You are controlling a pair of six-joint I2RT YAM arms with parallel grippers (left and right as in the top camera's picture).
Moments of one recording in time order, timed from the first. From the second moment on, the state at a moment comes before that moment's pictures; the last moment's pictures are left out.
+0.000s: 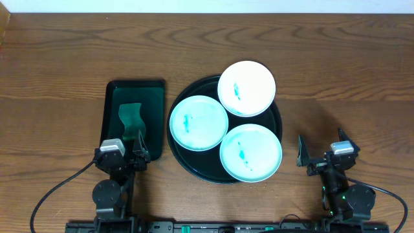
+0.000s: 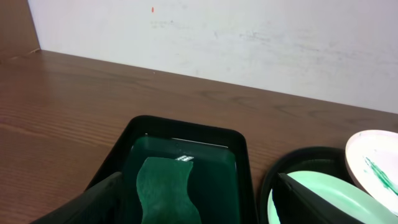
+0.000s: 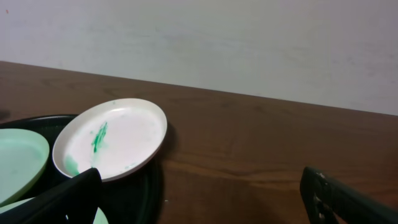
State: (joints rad) left arm 0.04 0.02 0.01 -0.11 -0.01 -0.16; right arm -0.08 0.01 0.01 -0.05 -0.24 -0.07
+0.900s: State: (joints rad) left arm 0.04 0.45 0.42 -0.32 -0.01 -0.32; right arm -0.08 0.37 0.32 -0.10 -0.40 -0.03
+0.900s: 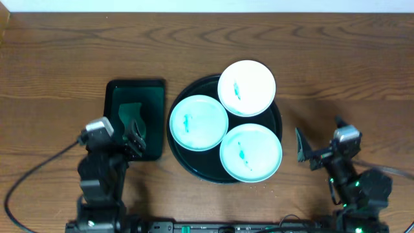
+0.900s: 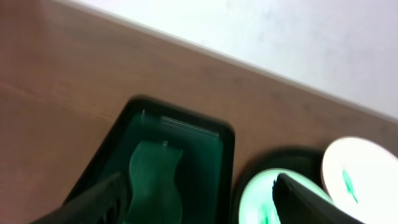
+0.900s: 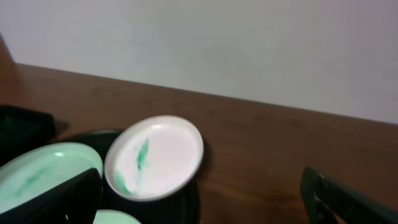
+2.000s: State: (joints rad) left arm 0.04 1.27 1.16 -1.03 0.09 -0.33; right arm 0.46 1.78 1.33 -0.74 -0.28 0.26
